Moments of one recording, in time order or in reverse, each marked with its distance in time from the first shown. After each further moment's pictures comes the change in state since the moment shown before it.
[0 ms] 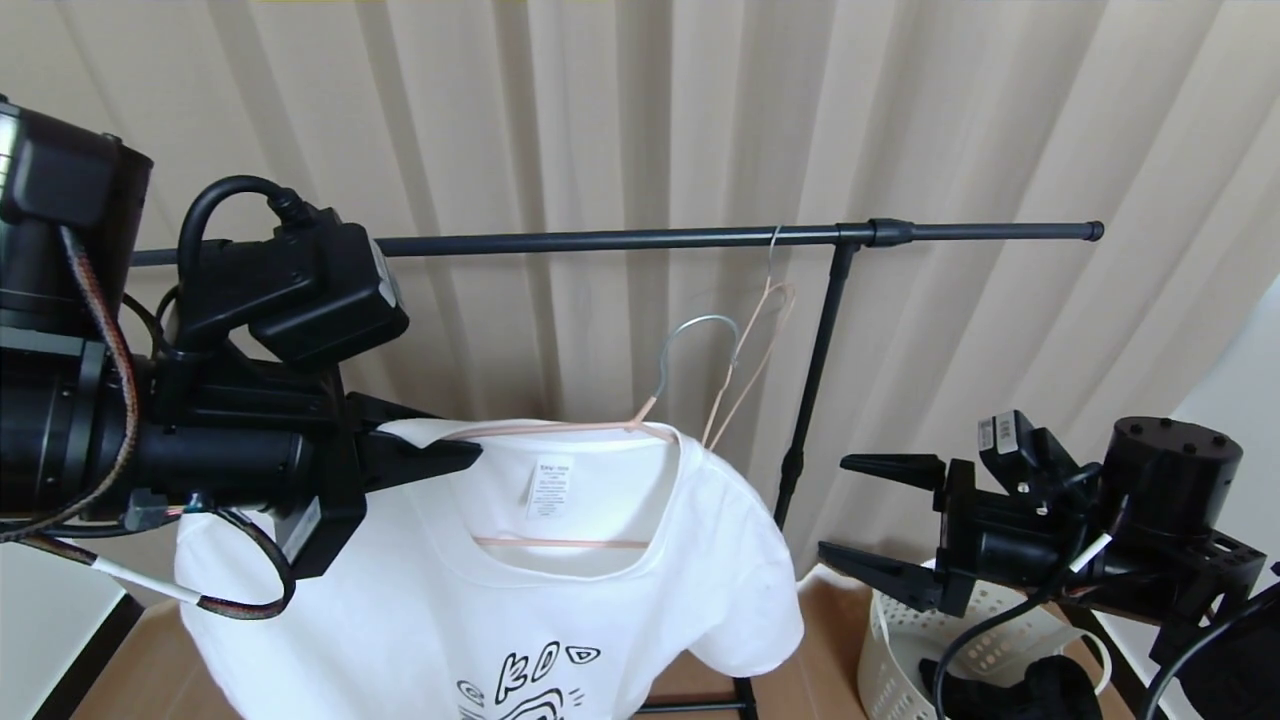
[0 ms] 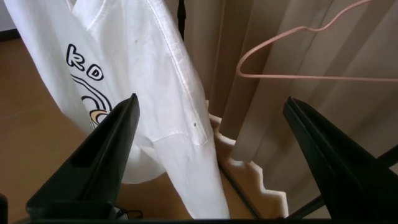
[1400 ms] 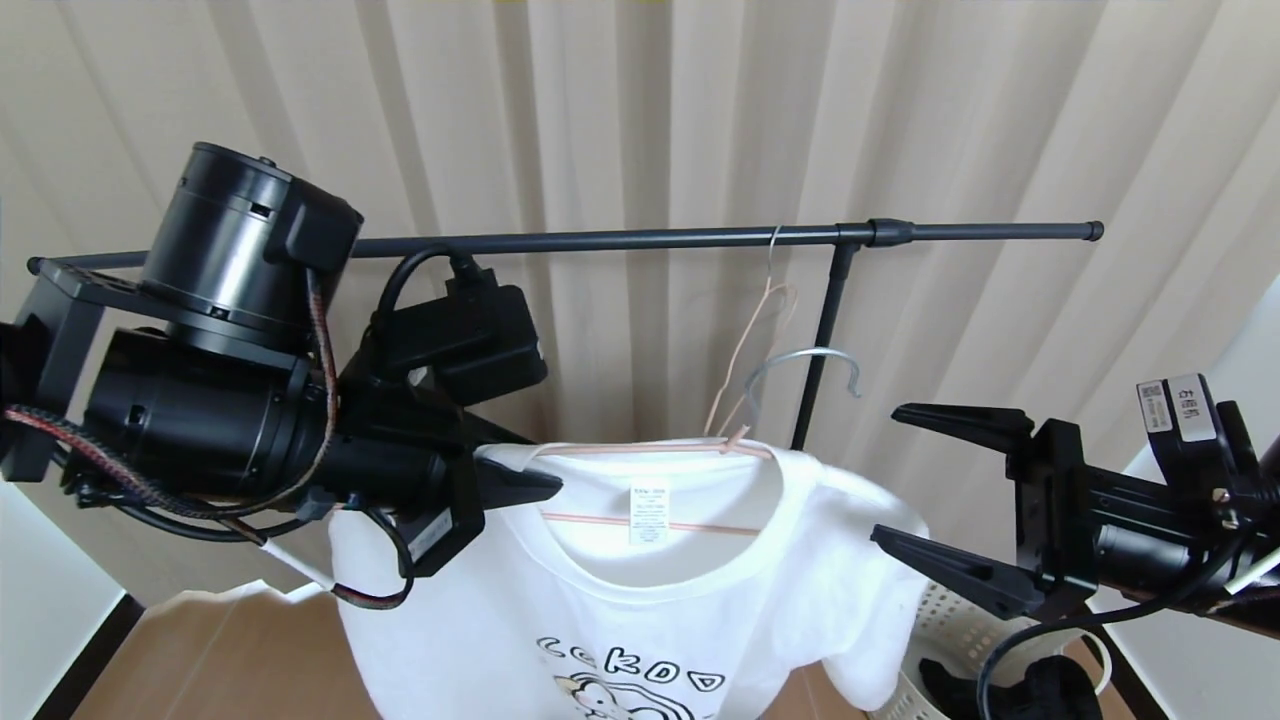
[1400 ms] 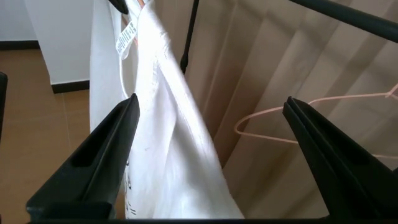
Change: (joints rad) left arm -0.077 0.166 -0.066 0.003 0.001 0.036; right arm 0.029 -0.284 0.045 0.014 0.008 0.008
